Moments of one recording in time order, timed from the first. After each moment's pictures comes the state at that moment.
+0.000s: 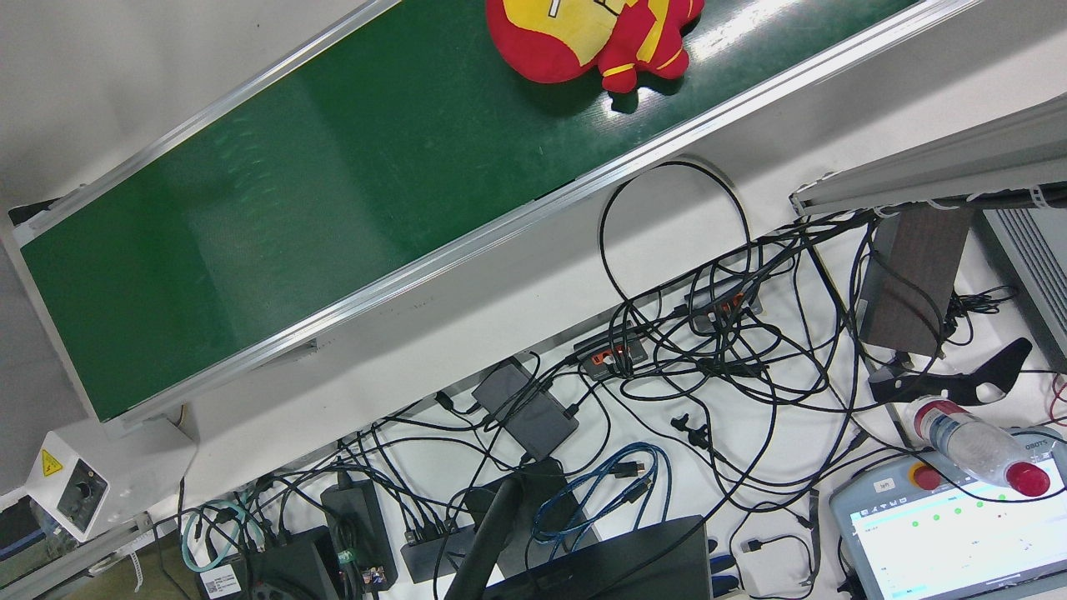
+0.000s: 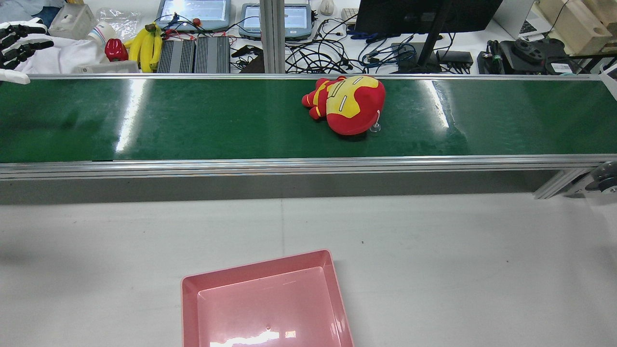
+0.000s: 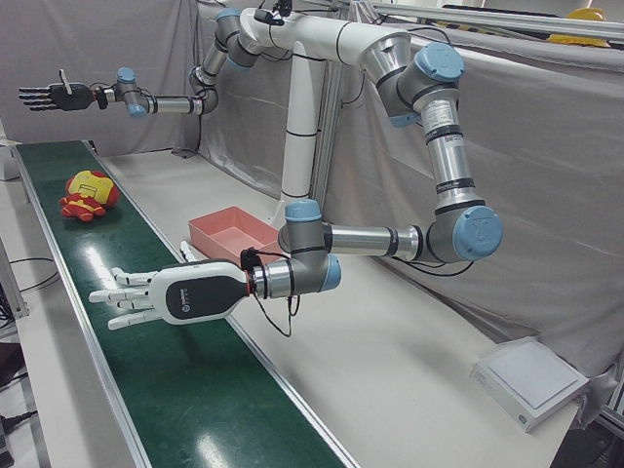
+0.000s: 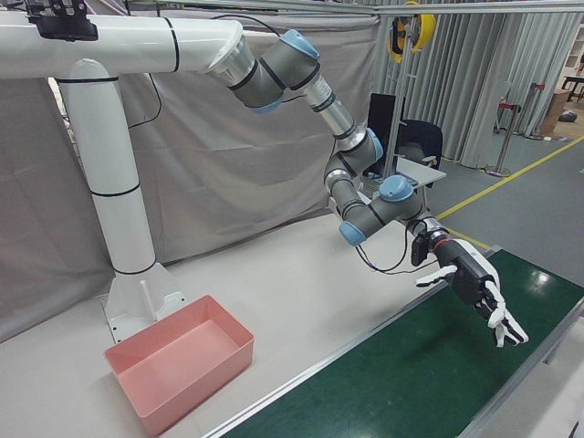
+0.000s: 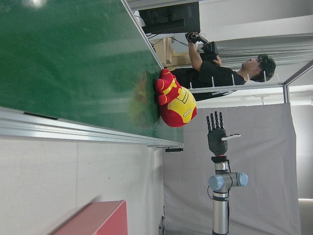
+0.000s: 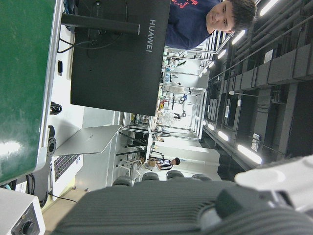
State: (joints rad) left arm -1.20 -1.80 -1.74 0.16 1.53 0.27; right arm 1.58 -1.55 1.64 -3.29 -1.58 -0.10
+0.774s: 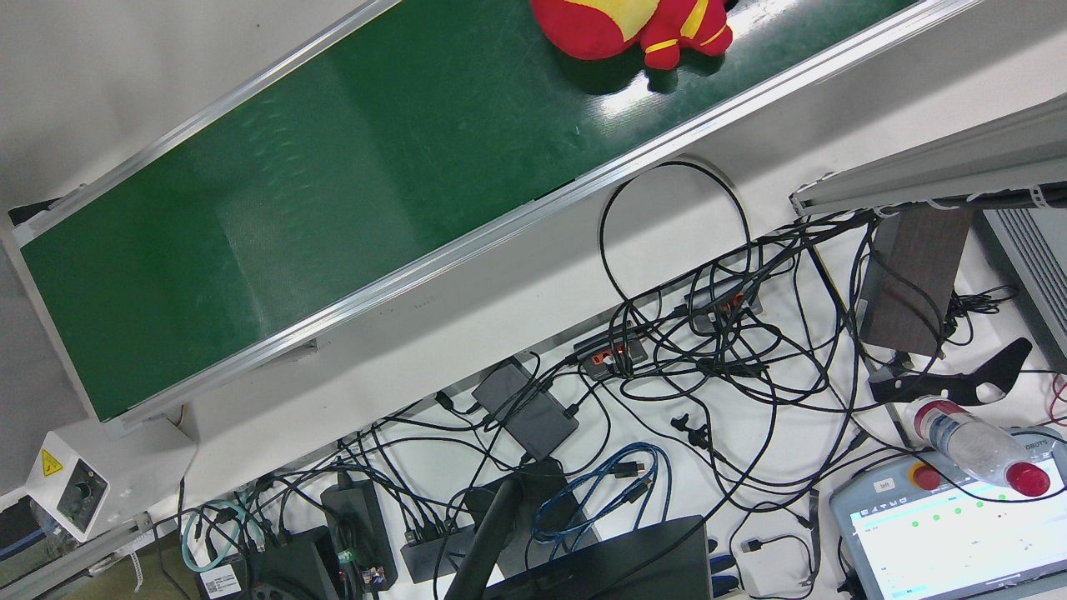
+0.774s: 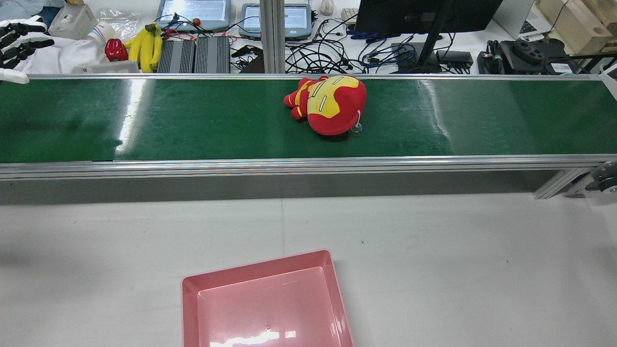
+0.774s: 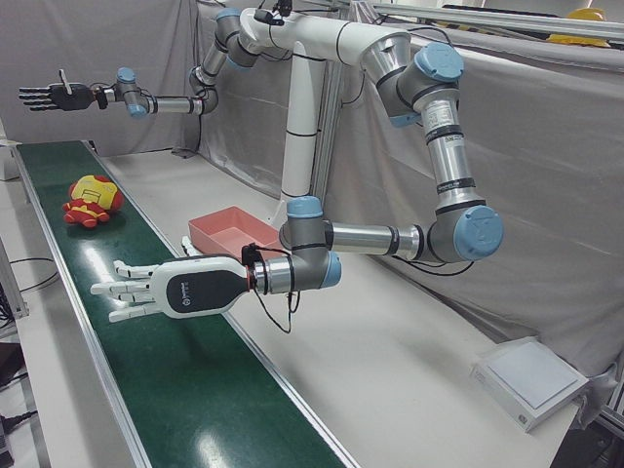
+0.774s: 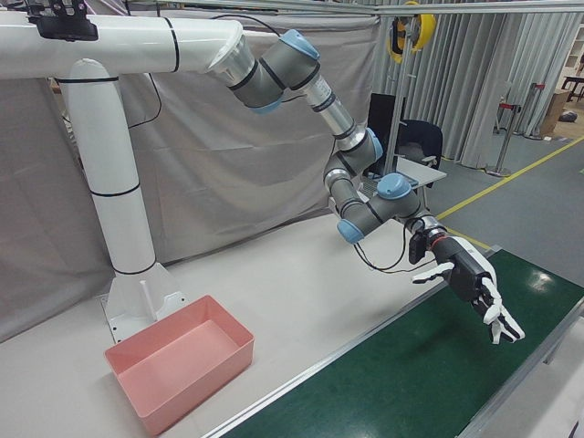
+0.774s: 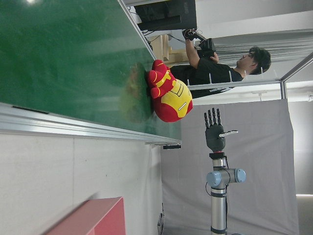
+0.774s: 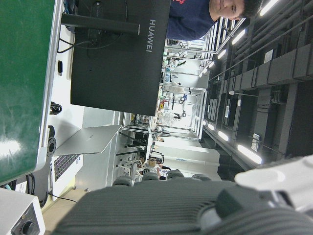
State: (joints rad) left arm -1.20 -1.80 -1.76 0.16 1.53 0.27; right arm 1.58 -1.55 1.64 -3.29 -1.58 -0.10
